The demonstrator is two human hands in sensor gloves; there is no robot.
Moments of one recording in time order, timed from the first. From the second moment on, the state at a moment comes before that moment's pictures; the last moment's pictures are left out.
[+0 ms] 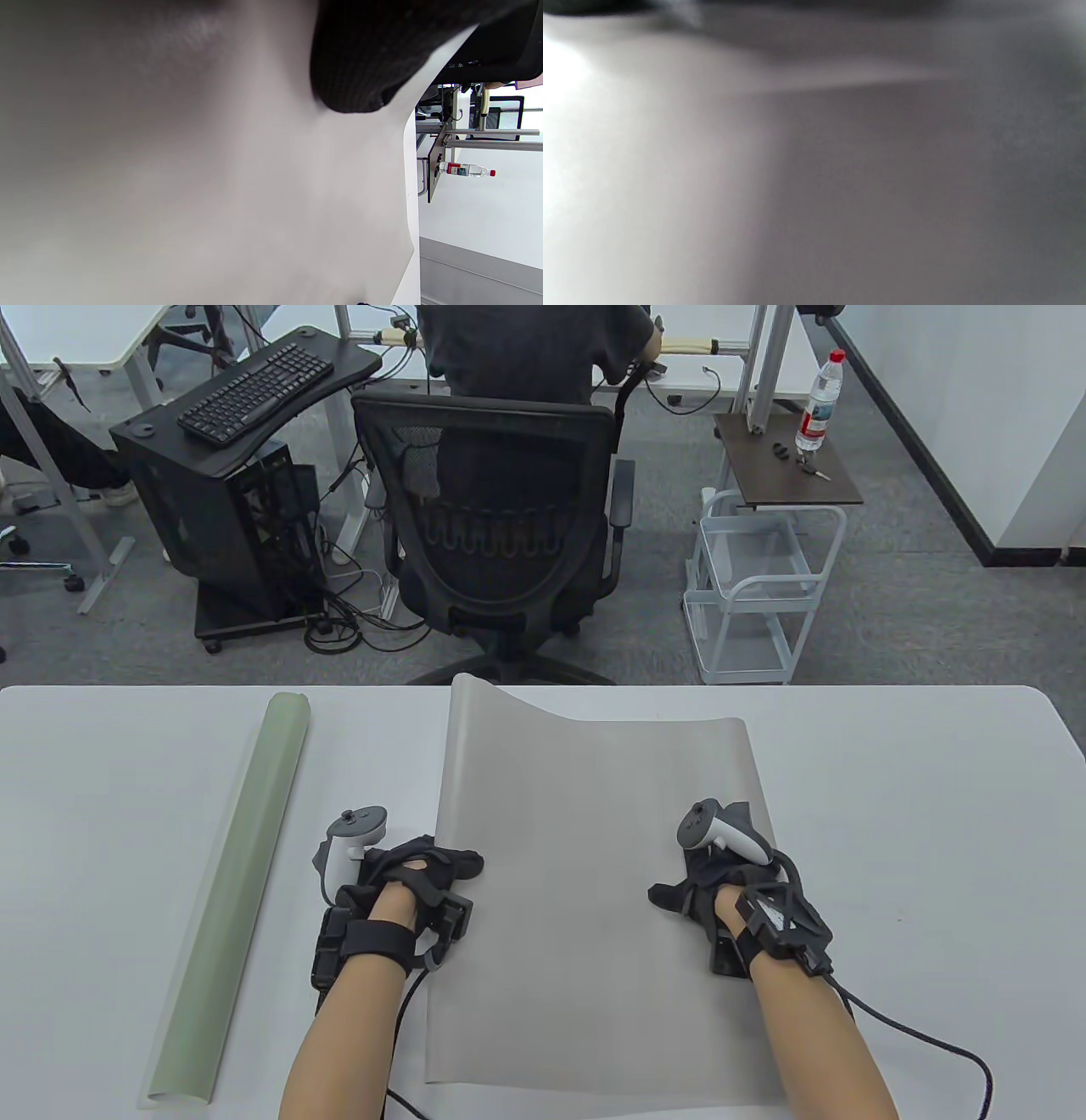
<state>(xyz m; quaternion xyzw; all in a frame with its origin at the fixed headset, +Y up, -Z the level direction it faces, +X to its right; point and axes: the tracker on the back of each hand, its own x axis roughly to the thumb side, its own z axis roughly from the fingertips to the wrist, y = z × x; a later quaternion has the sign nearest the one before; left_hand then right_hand) -0.210 -0.790 -0.440 -0.33 0.18 0.60 0.71 0.196 -0.800 -0.459 -0.09 0.39 0.91 0.08</state>
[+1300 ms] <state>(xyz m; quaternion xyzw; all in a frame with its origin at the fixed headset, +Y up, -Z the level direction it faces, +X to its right) -0.239 -0.792 -0.443 -0.32 0.18 0.59 0.72 0.197 -0.802 -0.459 -0.10 0.38 0.91 0.08</state>
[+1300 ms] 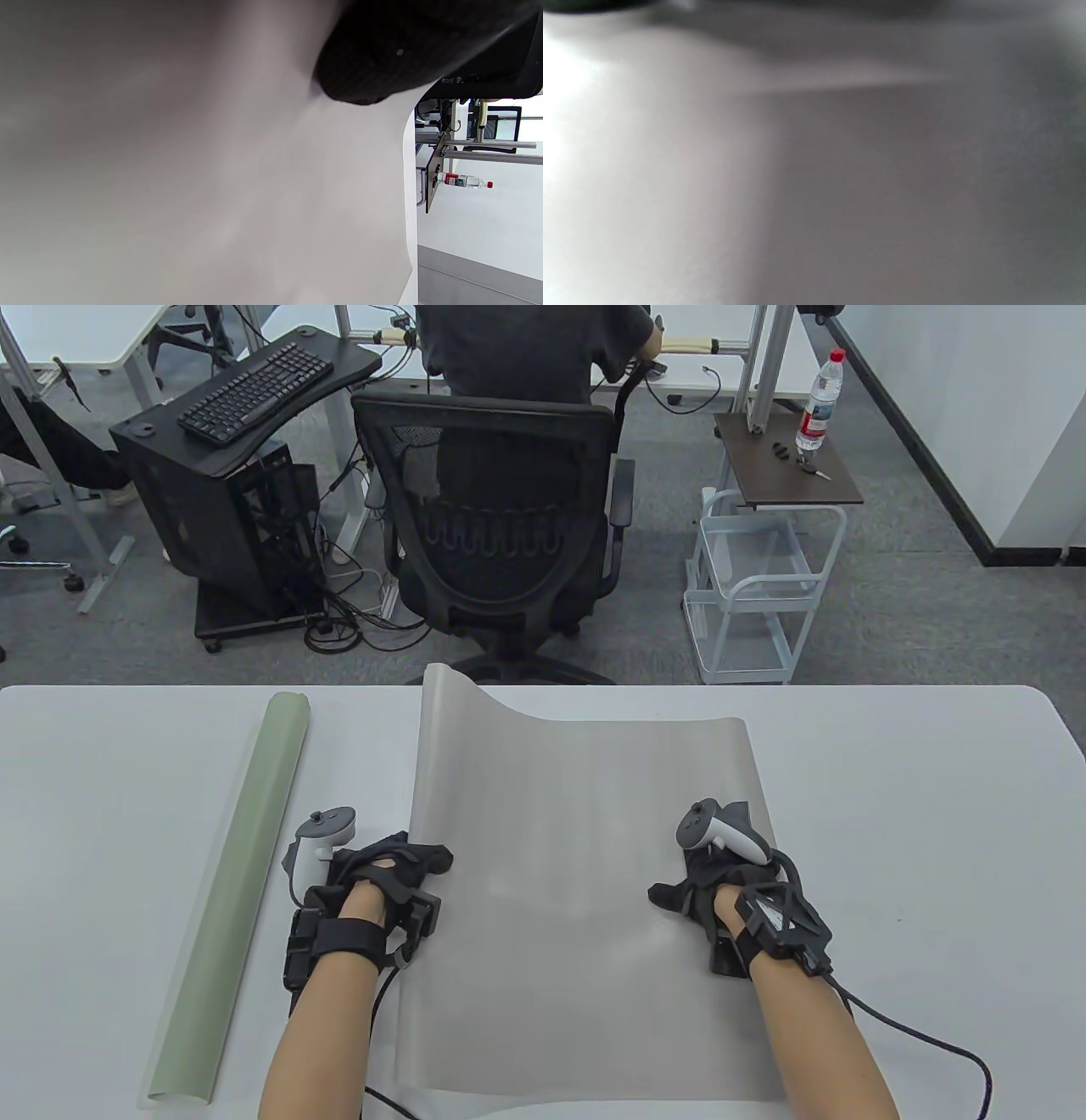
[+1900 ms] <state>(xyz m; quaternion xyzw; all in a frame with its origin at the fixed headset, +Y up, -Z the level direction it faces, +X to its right) -0.273 -0.784 -0.441 -0.31 0.18 0.60 0.71 0.196 -0.803 -0.459 -0.10 0.38 0.92 0.08</state>
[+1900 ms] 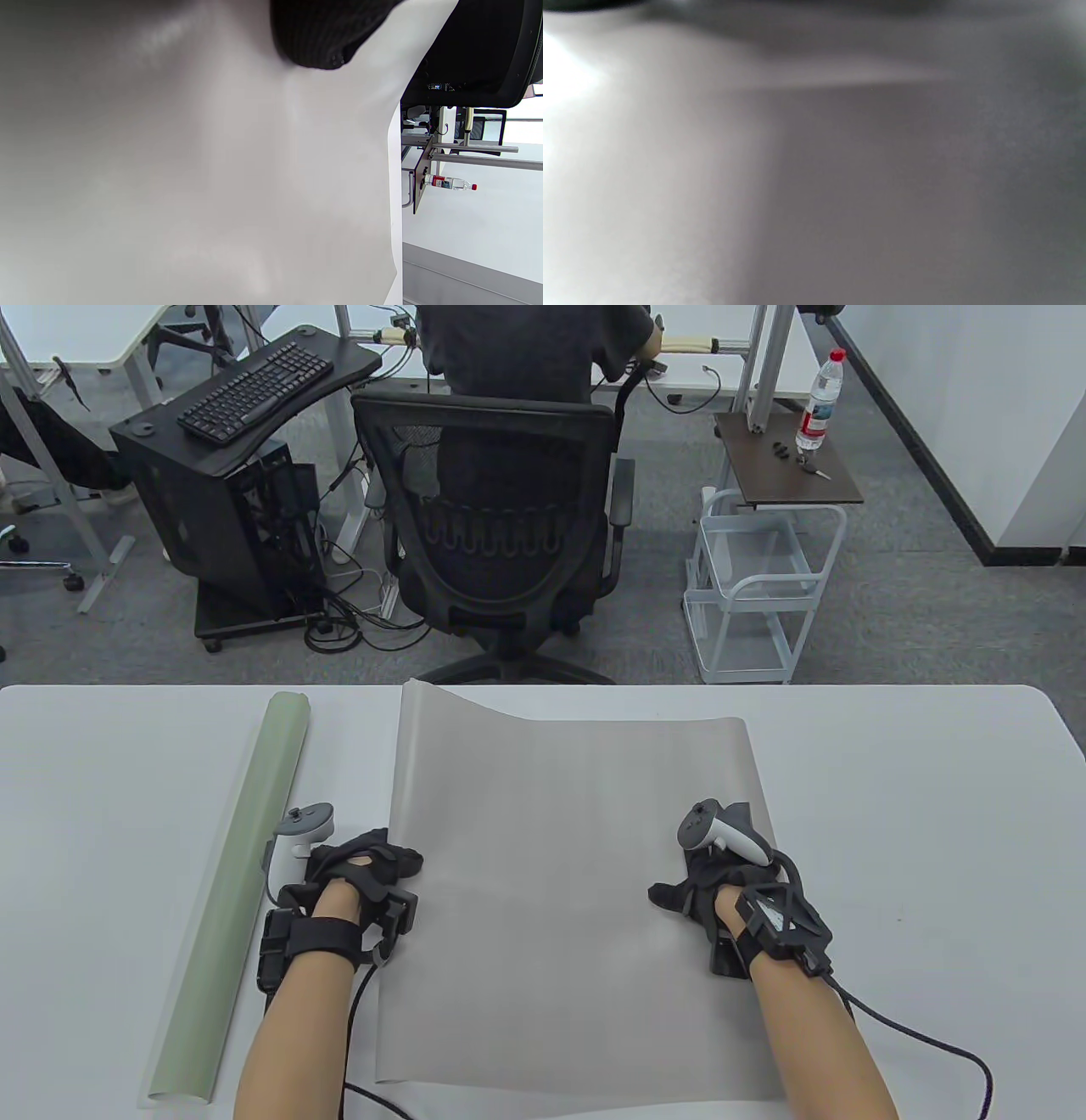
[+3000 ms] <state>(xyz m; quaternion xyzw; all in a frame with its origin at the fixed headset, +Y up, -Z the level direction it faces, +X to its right) -0.312 -0.785 -0.441 -0.28 0.24 0.58 0.72 0.197 -0.803 -0.459 -0.10 0.38 0.92 0.08</state>
